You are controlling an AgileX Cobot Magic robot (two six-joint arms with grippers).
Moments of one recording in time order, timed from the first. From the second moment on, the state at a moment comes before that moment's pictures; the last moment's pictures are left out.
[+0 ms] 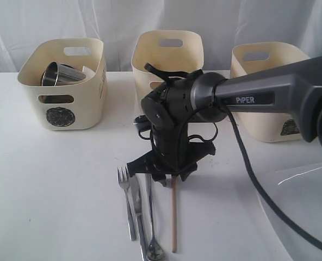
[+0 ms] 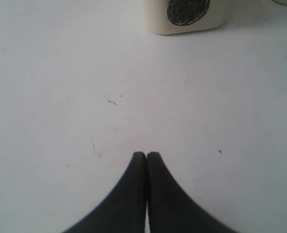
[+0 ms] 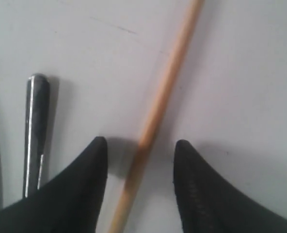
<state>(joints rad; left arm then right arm) 0.05 0.01 0.02 -0.26 0.47 0.34 0.58 2.11 -1.45 -0.19 0.88 0.56</state>
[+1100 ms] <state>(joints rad) 0.05 0.01 0.02 -0.26 0.47 0.34 0.55 1.89 -1.44 -0.06 0.82 0.33</state>
